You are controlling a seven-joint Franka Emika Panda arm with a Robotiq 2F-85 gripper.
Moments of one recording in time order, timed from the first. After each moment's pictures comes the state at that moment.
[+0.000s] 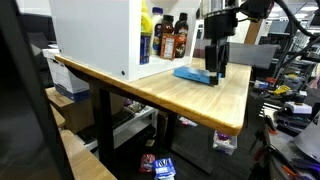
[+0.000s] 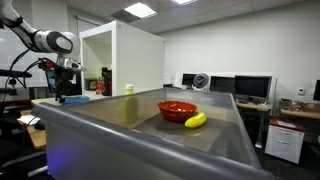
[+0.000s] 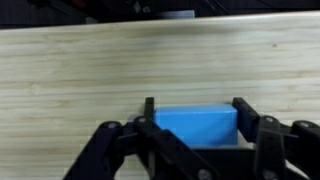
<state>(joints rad) 0.20 -0.20 0.25 -2.38 0.10 1.97 0.49</state>
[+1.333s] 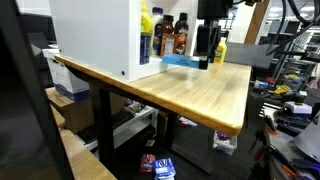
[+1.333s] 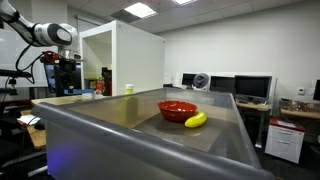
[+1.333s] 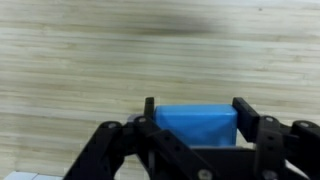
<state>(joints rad) 0.21 -0.20 0.28 -2.28 0.00 1.98 0.47</state>
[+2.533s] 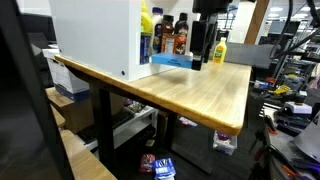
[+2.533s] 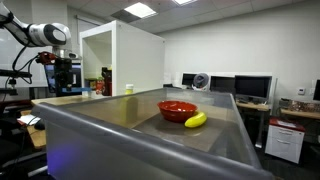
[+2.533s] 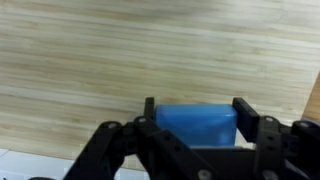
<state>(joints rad) 0.24 -0.17 0.33 -2.25 -0.04 2.03 0.54</state>
